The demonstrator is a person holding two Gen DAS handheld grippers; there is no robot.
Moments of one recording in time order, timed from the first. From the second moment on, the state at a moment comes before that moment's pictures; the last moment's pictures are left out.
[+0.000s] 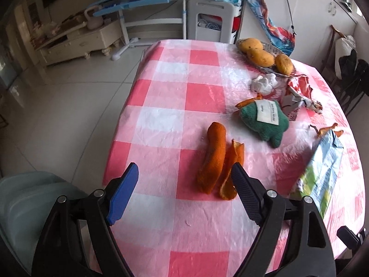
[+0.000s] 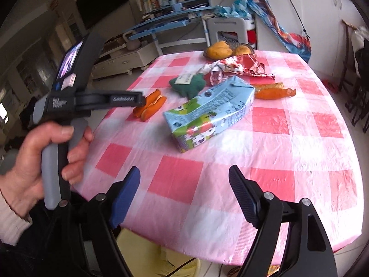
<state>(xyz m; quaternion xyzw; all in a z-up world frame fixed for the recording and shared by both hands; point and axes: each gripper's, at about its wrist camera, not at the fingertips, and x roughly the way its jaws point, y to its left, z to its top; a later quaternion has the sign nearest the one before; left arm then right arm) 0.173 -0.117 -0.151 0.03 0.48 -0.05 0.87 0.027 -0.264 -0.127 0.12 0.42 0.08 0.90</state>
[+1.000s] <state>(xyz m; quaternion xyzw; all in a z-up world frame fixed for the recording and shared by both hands) 0.191 -0.119 -0.163 0.01 0.53 -0.13 0.84 0.130 -0.271 -0.150 0.14 0.44 0.09 0.88</state>
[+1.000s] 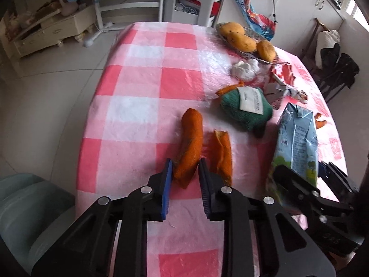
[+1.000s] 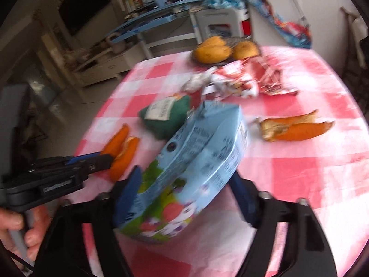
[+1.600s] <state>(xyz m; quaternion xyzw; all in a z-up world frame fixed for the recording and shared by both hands) 0.166 -0.108 -0.161 0.03 0.55 -0.14 0.83 0.065 -0.246 -0.128 -0.04 0.48 0.12 0.87</state>
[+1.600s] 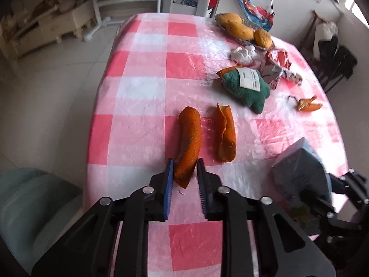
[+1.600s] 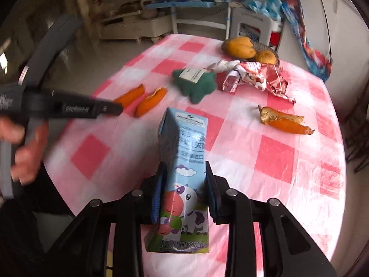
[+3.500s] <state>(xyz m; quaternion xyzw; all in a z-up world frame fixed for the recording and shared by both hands) -0.014 -0.085 -0.138 0.02 0.48 -0.18 0.86 -0.043 -0.232 -0.113 0.07 0.41 0.22 0.88</state>
